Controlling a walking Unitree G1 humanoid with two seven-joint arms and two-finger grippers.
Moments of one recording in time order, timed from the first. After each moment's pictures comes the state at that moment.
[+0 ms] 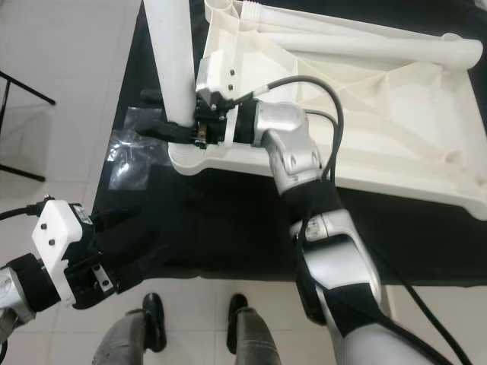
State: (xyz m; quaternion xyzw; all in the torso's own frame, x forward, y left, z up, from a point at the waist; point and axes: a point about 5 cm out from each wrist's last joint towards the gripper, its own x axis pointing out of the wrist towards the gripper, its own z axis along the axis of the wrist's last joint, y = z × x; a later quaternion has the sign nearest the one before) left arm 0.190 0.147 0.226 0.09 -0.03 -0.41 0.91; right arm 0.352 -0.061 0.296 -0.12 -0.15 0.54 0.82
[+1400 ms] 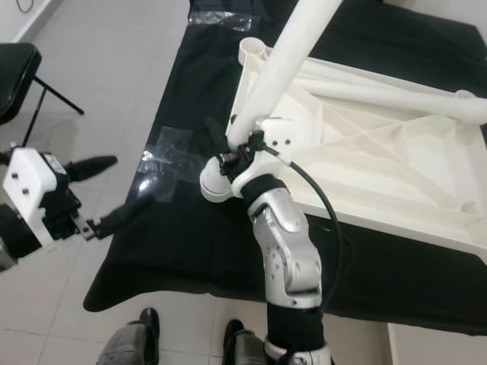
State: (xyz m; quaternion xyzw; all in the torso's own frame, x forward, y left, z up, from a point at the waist) left arm 0.229 0.177 0.276 0.16 -0.13 -0.35 0.91; right arm 0.297 -0.089 0.236 0.12 -0.15 0.24 0.95
